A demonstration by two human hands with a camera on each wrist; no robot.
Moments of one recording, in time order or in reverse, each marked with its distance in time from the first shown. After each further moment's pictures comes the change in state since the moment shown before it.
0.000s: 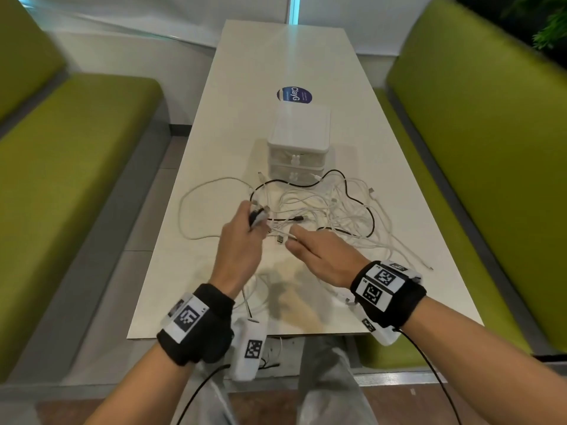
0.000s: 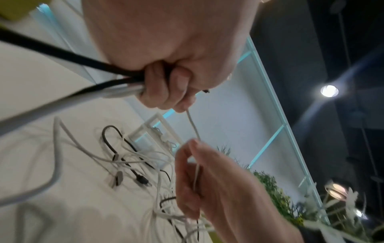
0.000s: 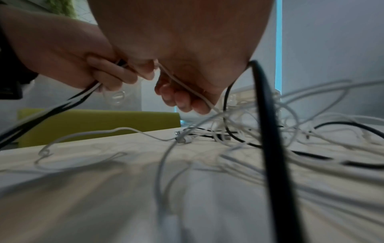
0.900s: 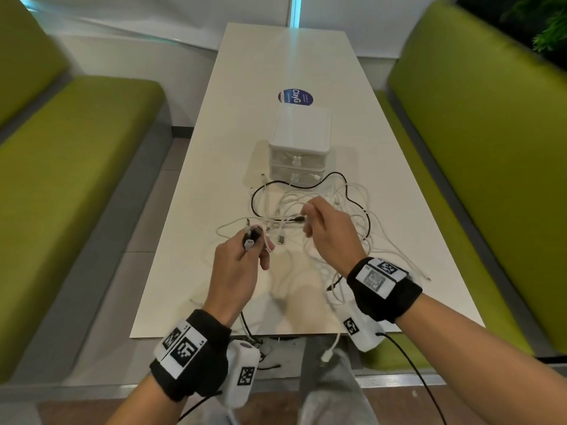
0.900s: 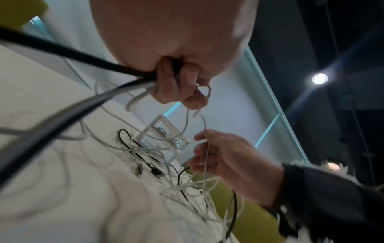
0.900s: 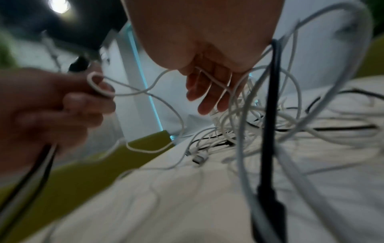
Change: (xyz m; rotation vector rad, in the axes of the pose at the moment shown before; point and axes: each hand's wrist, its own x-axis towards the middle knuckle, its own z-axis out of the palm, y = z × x) left_hand -0.033 -0.001 -0.007 -0.168 -0.001 -0.076; right_hand 0.018 -0.002 -0.003 0.248 0.497 0.223
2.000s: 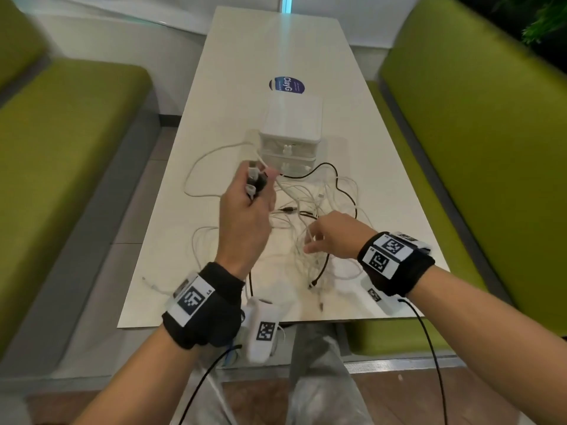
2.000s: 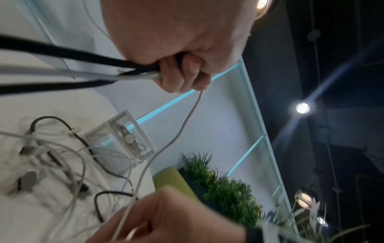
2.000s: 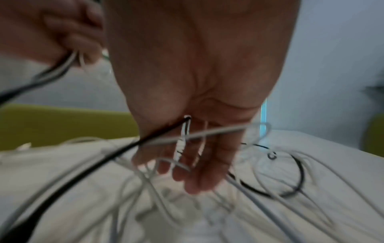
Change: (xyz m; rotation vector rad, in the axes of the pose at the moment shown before) left_hand 0.028 0.051 0.022 -0.201 0.060 0.246; right_hand 0.008 0.018 -0.035 -0.571 -0.674 0.083
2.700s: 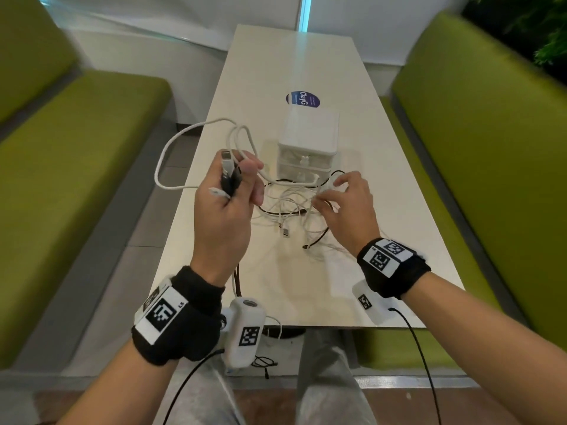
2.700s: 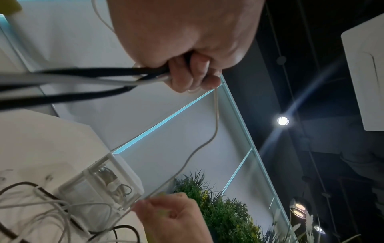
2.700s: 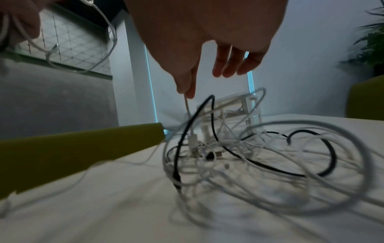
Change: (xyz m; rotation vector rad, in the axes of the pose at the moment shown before) left_hand -0.004 0.040 -0.046 -0.119 0.052 0.098; right_hand 0.016 -0.019 -0.002 0.219 0.855 -0.014
